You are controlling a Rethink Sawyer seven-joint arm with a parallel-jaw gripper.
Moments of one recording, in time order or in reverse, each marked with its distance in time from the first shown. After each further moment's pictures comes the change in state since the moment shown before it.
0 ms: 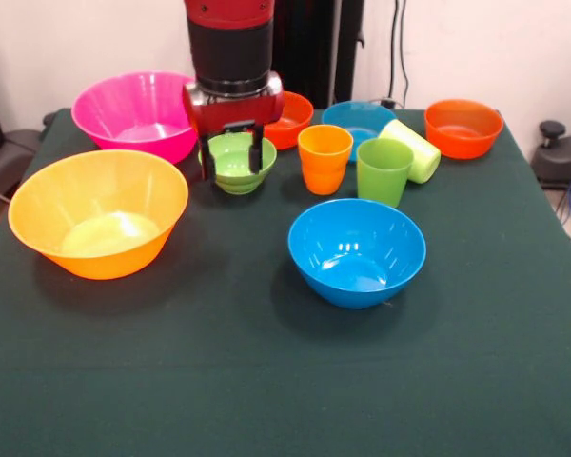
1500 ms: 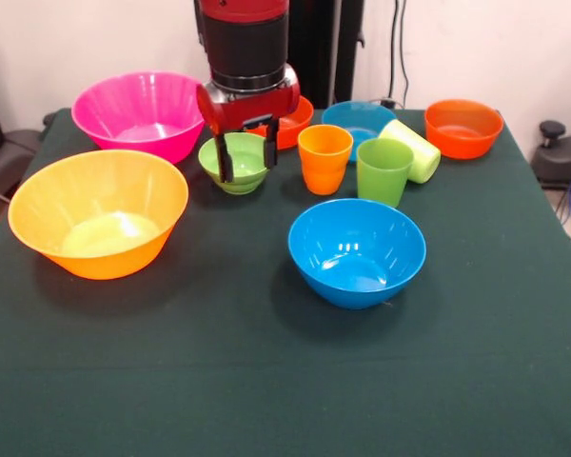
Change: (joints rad) arm -0.065 0.027 0.144 0.000 -0.076 0.073 -0.064
